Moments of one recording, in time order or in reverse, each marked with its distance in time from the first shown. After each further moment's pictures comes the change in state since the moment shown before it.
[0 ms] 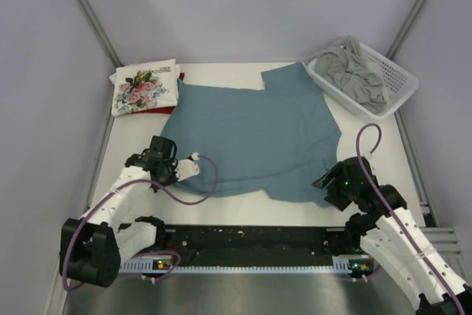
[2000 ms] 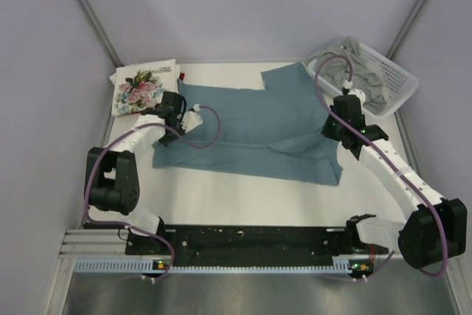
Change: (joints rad) left arm 0.026 0.525 0.489 0.135 -0.154 -0.177; right arm -0.090 0.600 0.424 0.389 0.239 -0.587
